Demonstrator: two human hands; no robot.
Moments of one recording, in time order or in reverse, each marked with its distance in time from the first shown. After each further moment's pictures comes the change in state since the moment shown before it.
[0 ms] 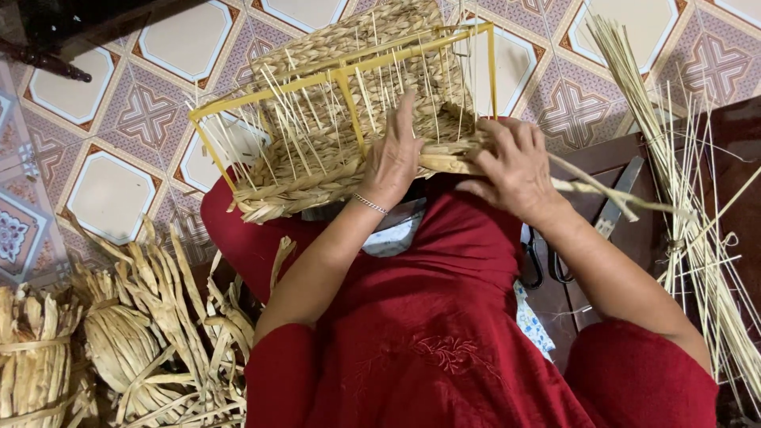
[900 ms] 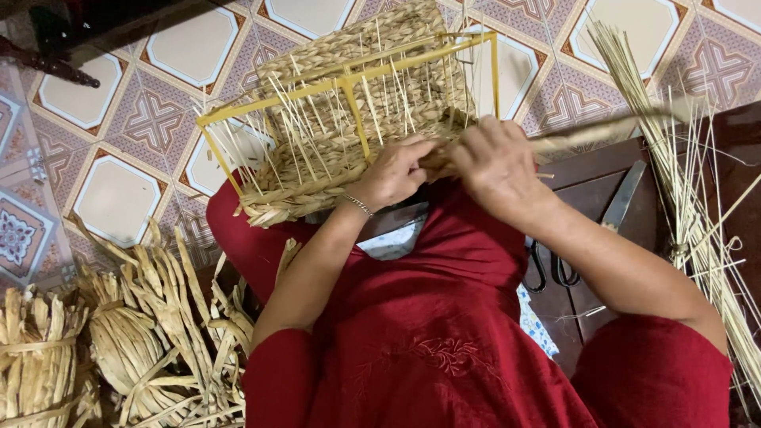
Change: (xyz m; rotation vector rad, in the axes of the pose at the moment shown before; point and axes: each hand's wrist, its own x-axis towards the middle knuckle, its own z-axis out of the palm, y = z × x) left_hand -0.005 -0.009 -0.018 -0.319 -0.348 0.079; right_hand 0.050 -0.019 -0.015 -0.024 -0.184 -0.015
